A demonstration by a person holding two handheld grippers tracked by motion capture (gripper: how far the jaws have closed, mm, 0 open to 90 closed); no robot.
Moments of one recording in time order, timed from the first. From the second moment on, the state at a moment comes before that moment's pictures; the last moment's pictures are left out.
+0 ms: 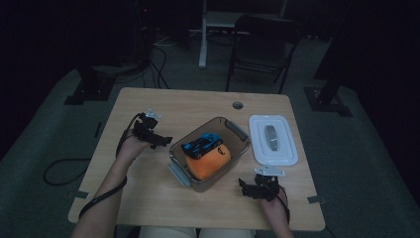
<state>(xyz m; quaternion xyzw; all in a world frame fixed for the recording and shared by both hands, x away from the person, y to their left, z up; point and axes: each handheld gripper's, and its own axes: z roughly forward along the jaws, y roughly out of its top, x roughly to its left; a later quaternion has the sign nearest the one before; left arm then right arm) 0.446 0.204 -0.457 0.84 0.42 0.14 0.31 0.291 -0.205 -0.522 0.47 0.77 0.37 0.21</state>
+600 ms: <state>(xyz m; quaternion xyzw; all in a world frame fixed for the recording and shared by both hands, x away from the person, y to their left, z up) 0.443 0.173 -0.496 0.87 0.37 0.10 0.30 0.320 -0.202 -0.516 0.50 0.75 0.37 0.23</state>
